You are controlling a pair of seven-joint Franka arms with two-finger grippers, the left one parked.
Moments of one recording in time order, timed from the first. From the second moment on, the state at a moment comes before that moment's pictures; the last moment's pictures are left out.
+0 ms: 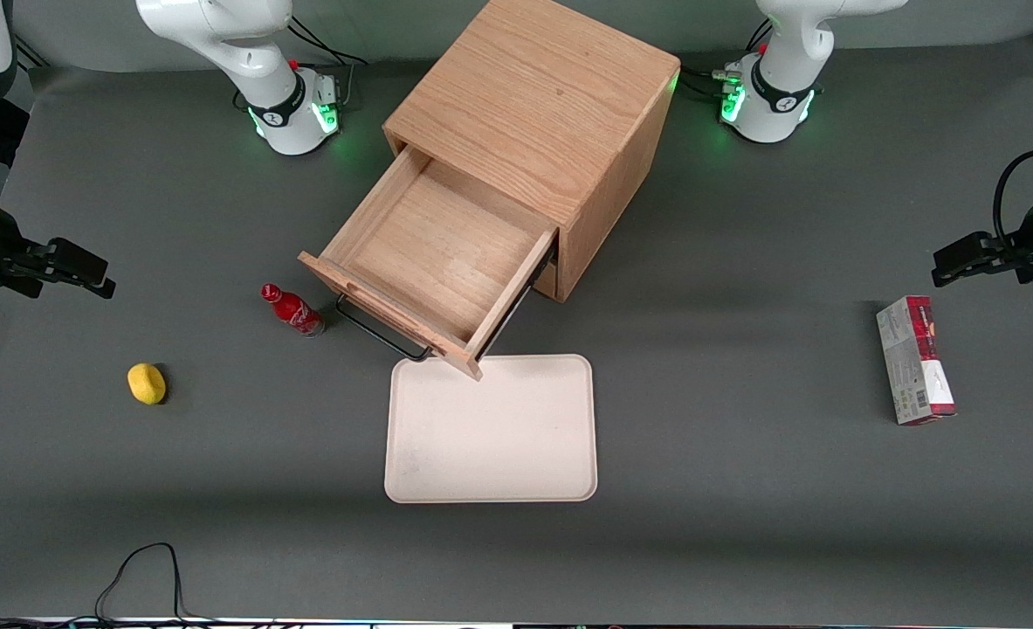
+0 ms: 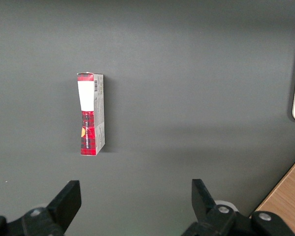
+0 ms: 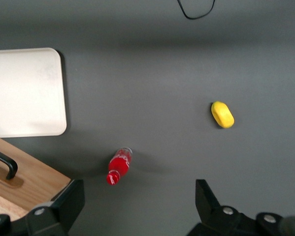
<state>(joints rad) 0.03 0.05 -0.04 -1.54 0.00 1.62 0.04</state>
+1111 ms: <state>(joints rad) 0.02 0.06 -0.04 -1.55 0.00 1.60 0.03</state>
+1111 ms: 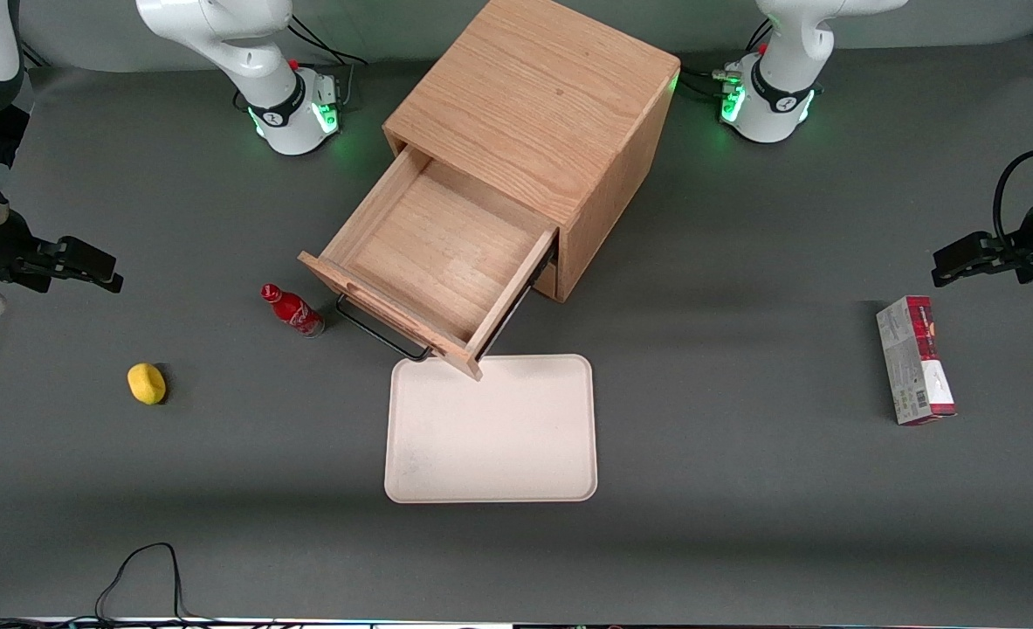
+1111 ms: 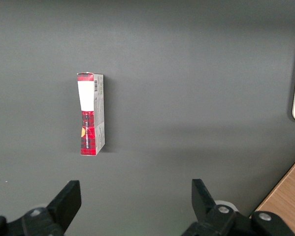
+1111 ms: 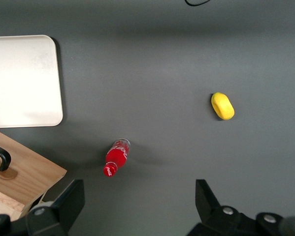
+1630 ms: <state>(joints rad) 0.04 0.06 -0.05 -1.55 0.00 1.60 0.03</state>
